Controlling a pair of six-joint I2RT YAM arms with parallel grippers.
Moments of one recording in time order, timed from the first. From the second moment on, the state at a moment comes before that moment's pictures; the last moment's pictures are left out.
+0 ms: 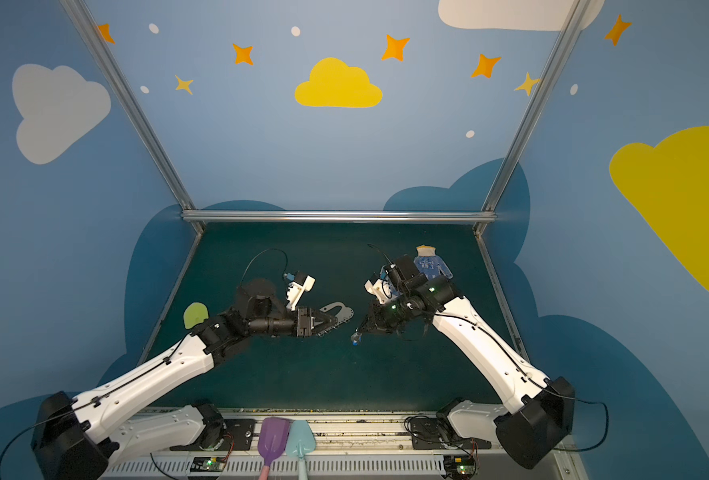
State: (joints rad) left arm -0.75 1.12 0.85 -0.20 0.54 -0.76; right arm 0.60 1.28 1.23 -1.07 -0.63 0.53
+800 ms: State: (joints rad) left arm -0.86 0.94 0.77 -0.21 0.29 -0.64; right arm 0.49 1.20 0.93 -0.58 -0.99 0.96
